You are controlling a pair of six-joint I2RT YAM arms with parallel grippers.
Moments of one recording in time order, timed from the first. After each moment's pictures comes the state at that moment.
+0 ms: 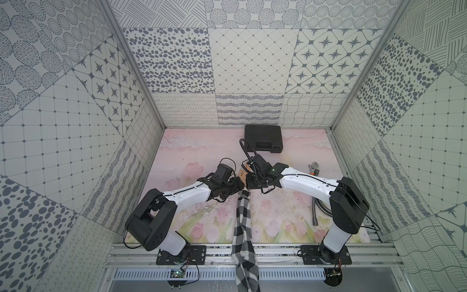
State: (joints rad) left arm -0.62 1.50 0.75 -0.19 0.20 -0.96; right arm 0.83 1.74 1.25 -0.56 -0.04 0.67
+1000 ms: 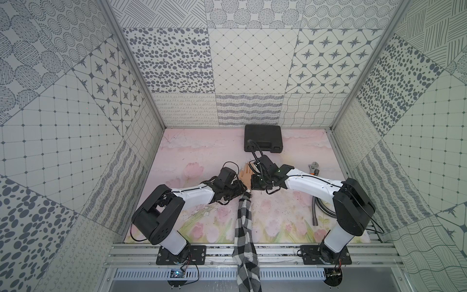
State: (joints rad) left arm -0.66 1.57 0.70 -0.03 0.23 -0.98; right arm 0.76 1.69 1.14 -0.49 -0.11 0.70
